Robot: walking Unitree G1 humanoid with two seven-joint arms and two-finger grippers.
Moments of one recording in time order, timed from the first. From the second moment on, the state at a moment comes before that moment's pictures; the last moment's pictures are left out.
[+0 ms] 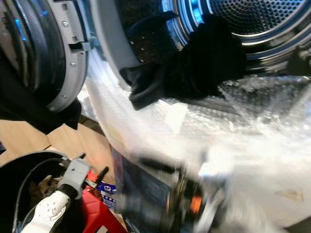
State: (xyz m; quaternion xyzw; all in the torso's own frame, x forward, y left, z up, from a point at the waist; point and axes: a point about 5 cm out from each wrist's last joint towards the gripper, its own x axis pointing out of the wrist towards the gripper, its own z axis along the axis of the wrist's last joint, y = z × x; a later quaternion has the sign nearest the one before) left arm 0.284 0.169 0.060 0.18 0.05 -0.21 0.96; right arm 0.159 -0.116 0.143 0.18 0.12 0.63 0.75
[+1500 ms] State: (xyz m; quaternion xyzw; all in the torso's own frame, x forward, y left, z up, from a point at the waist) left arm 0.222 0.178 -0.063 0.11 0.44 -0.15 0.88; right arm 0.137 -0.201 -0.101 0.03 0.52 -0.16 0.84
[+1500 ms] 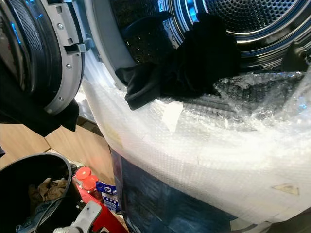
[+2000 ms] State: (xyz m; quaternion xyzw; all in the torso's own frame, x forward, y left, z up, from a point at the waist) left arm 0.219 0.176 -0.065 0.09 0.44 -0.13 0.88; right arm 0.153 -0.209 -0.093 -0.06 0.50 -0.17 0.85
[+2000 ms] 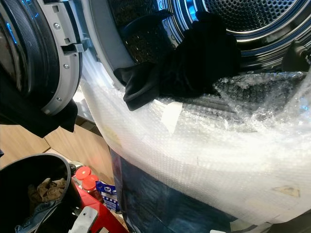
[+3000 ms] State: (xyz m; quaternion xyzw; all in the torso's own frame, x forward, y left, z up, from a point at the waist) left arm 0.214 0.178 -0.068 0.08 0.45 -0.12 0.88; right arm 0.135 -0.210 -0.100 -0.06 0.52 -0.17 0.83
